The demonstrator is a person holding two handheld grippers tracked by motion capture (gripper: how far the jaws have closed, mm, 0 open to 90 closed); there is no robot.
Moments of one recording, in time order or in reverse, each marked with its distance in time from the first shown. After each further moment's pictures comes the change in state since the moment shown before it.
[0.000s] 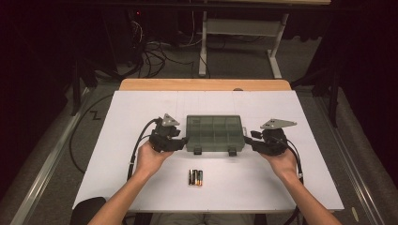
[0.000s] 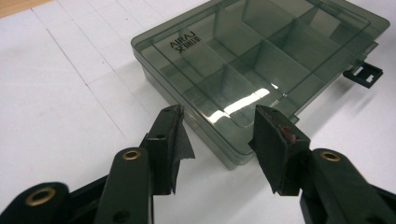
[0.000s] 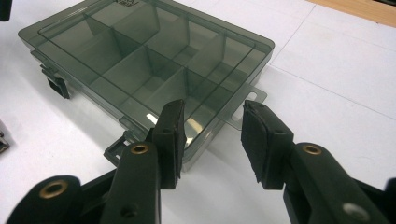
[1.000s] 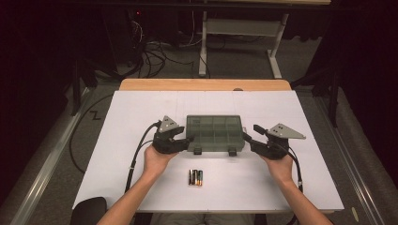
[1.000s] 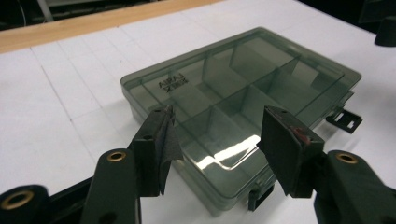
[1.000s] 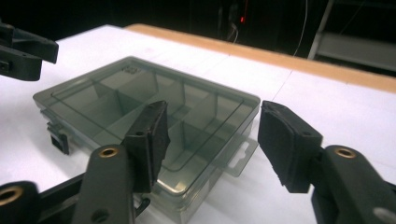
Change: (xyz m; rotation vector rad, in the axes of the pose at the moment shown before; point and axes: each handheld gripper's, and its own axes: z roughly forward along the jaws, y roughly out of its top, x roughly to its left) left arm -0.005 -0.011 0.011 -0.209 -0.013 -0.048; right arm 0.002 -0.020 0.001 -0.309 -0.022 0.031
